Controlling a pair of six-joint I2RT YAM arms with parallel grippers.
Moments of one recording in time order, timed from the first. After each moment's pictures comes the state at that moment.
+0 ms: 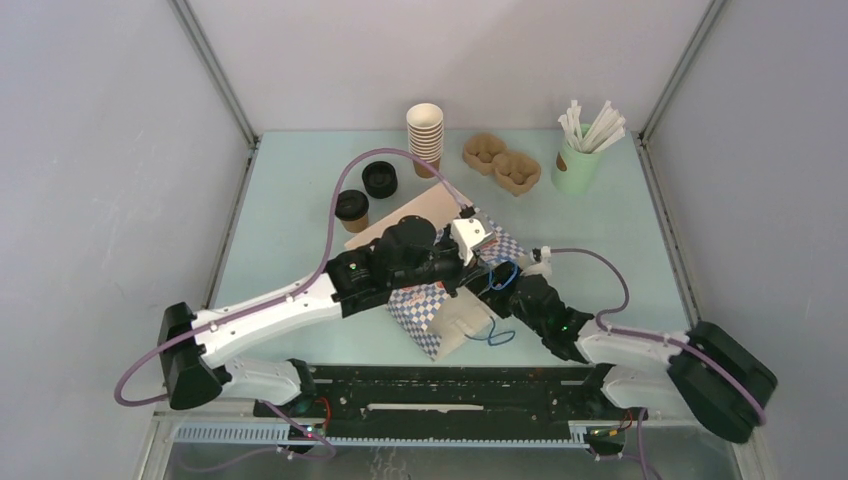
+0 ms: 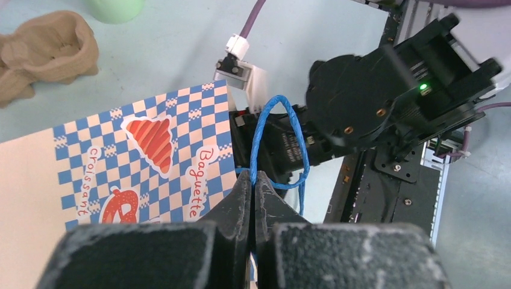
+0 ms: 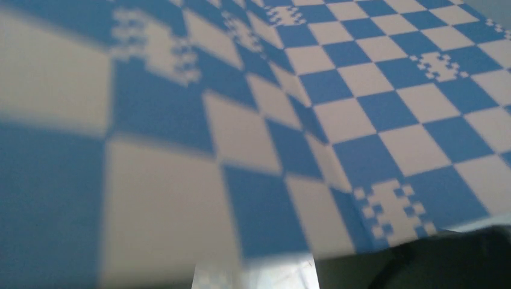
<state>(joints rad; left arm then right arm) -1.07 1.26 1.13 -0.20 0.12 0.01 0.82 1.09 0.27 0.41 0.18 1.25</state>
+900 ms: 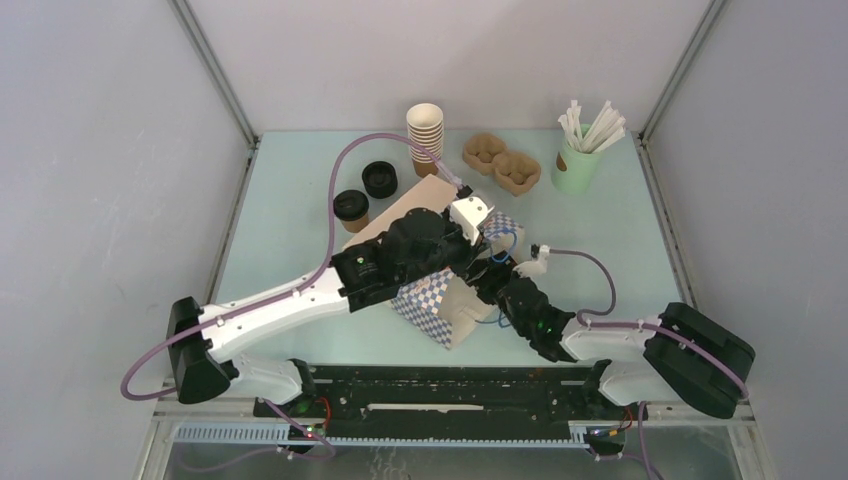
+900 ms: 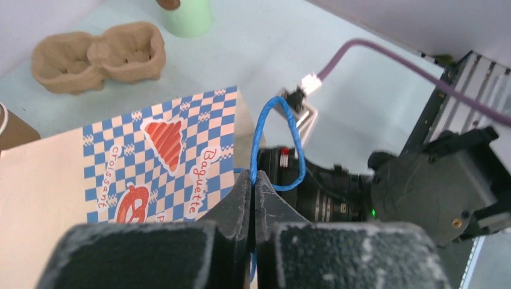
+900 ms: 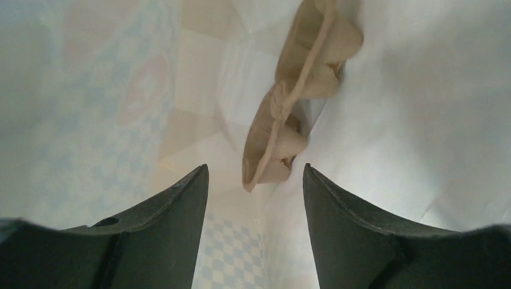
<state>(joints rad) -1.09 1.32 1.20 -0.18 -0.11 -0.06 0.92 1.29 0.31 0.76 0.47 1.26</state>
